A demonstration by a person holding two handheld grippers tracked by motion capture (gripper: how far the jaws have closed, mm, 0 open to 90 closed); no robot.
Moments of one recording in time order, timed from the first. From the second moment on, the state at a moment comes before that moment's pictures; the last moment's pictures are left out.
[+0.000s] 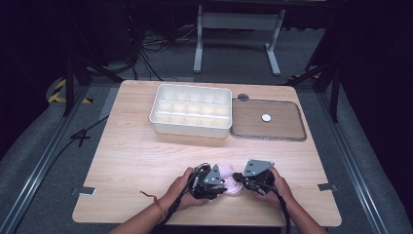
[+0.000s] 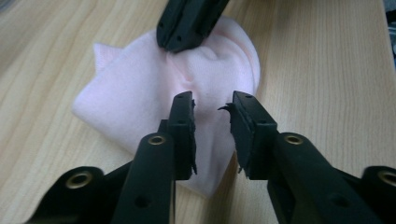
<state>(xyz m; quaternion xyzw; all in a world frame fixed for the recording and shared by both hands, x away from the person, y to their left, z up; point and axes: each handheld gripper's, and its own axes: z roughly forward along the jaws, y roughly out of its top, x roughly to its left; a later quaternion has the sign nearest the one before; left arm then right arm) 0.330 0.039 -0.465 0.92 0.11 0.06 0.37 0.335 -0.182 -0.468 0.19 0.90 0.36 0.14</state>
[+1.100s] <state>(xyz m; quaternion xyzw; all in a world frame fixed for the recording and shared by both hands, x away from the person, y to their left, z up) 0.359 0.058 -0.473 0.91 0.19 0.09 0.36 0.331 -0.172 -0.470 0.17 0.91 0.37 0.12</state>
